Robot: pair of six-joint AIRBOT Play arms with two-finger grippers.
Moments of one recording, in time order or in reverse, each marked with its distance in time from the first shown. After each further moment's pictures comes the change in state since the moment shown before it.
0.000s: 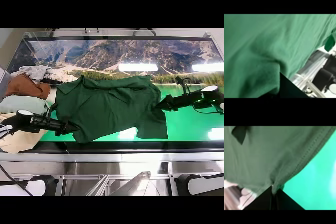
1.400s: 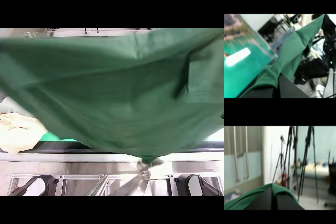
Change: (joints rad) left arm 0.186 0.420 0.695 -0.558 -0.510 -0.164; right arm -0.361 1.014 0.093 0.609 -0.241 -0.375
